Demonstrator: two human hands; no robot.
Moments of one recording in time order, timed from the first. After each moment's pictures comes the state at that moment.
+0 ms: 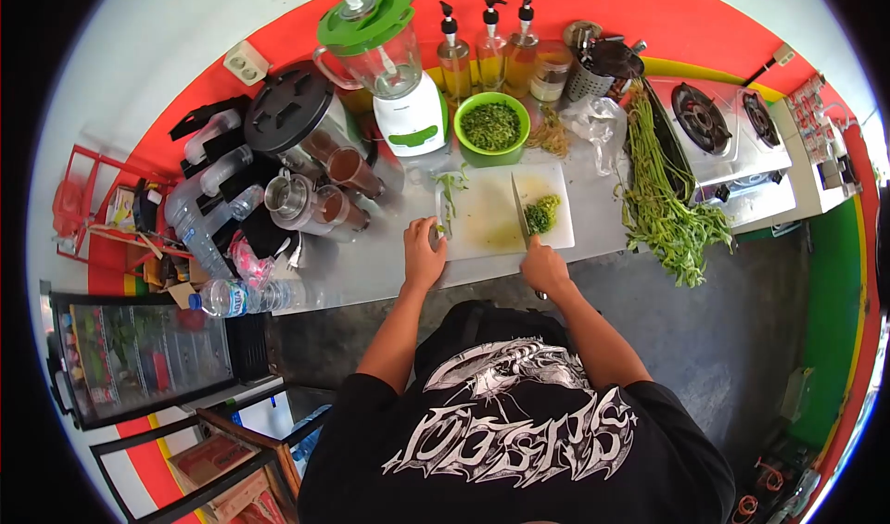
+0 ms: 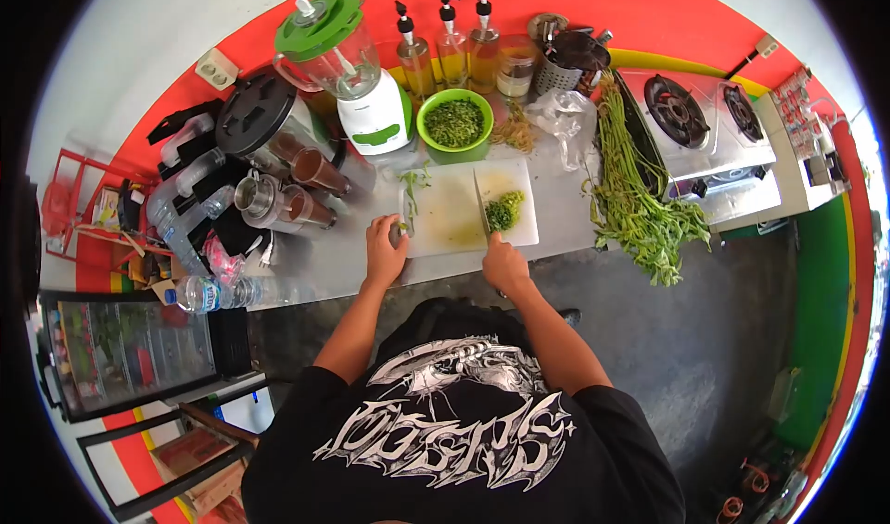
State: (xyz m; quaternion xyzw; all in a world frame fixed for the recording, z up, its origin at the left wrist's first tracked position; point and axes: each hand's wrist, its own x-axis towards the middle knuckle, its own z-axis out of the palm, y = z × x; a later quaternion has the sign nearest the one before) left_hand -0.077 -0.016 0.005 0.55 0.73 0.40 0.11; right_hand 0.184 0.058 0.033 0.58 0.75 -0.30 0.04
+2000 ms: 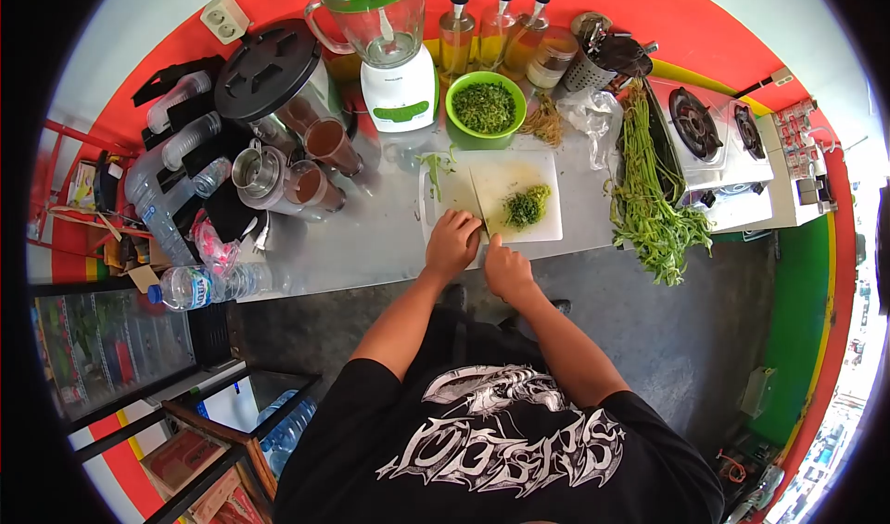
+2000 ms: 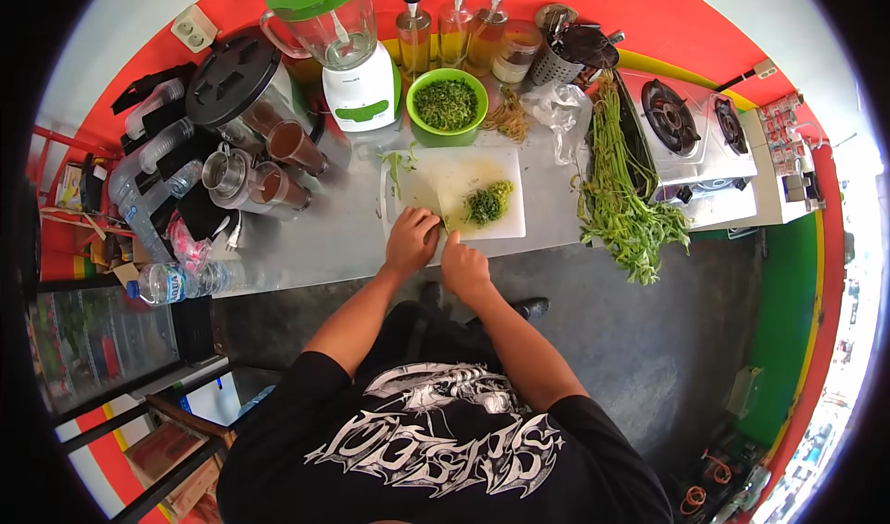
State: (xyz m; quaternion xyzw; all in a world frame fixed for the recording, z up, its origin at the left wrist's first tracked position) left_hand -0.014 0.011 -0.001 0.68 0.60 0.41 0.11; right_hand 0.136 0.024 0.048 0.52 0.82 -0.22 0.13
